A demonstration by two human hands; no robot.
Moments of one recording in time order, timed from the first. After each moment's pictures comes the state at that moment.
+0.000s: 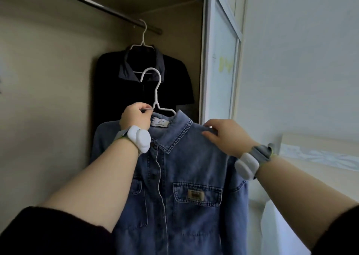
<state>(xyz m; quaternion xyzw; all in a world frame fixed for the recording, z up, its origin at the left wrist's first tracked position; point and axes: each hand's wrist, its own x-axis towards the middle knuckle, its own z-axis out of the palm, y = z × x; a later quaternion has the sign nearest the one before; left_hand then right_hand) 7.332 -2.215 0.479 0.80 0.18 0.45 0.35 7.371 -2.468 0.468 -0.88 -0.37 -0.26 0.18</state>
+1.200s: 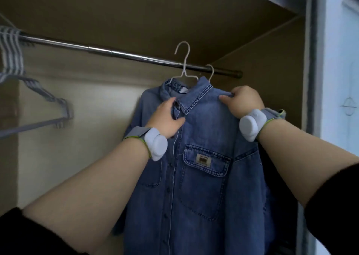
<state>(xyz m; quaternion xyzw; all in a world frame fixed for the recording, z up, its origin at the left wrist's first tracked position) 7.478 -2.105 0.627 0.83 0.24 0.47 0.16 7.659 -2.235 0.681 -0.74 -0.48 -0.25 0.40</state>
